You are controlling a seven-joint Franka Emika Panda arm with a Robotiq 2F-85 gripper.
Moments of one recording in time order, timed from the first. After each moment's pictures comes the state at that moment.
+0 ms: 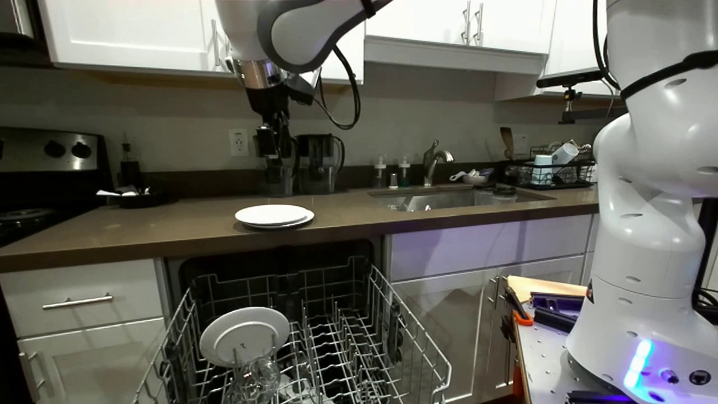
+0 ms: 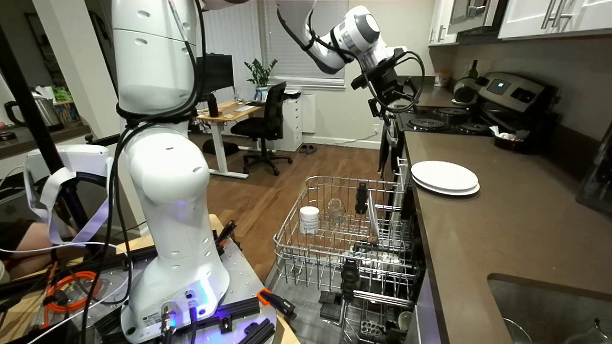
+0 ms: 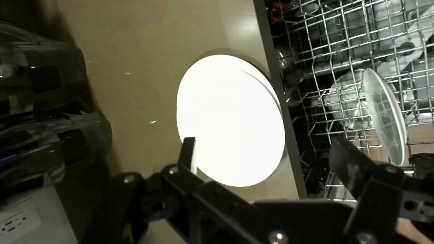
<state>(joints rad) 0.06 0.20 0.06 -1.80 -0.68 2.05 0.09</state>
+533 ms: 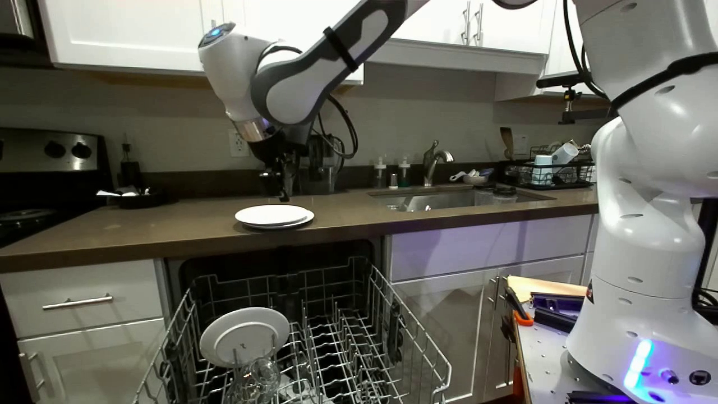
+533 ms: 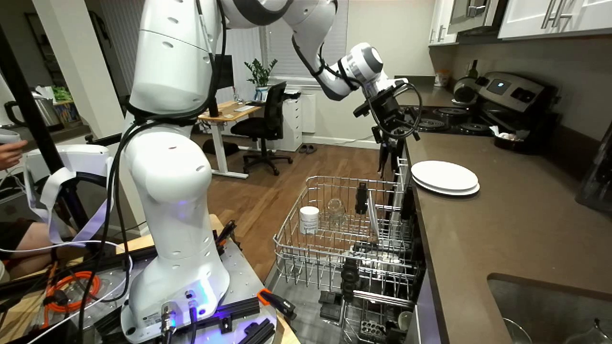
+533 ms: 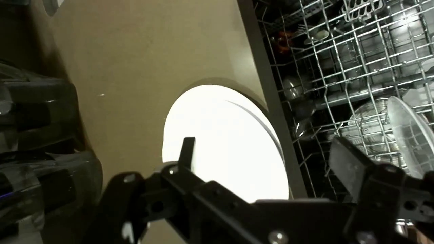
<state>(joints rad) 0.10 0.37 0.02 -1.76 -0.77 2.02 0.24</state>
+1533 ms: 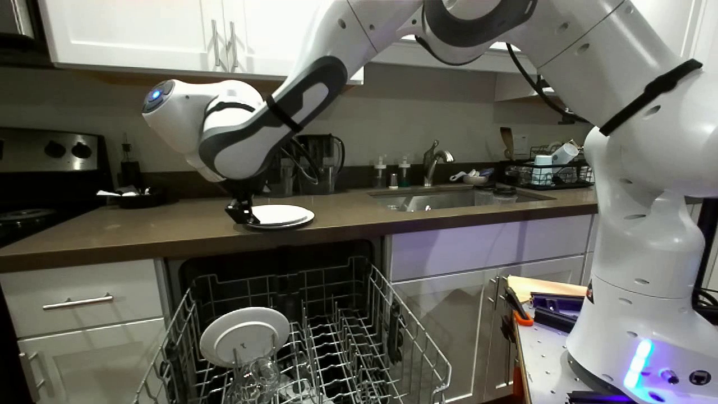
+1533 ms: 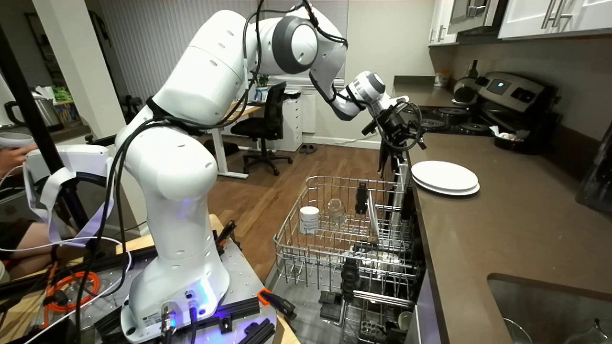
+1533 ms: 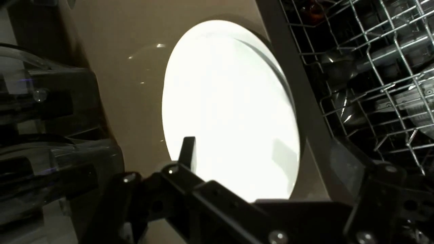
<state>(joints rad) 0.21 0.74 -0.07 -1.36 -0.84 1.90 0.40</state>
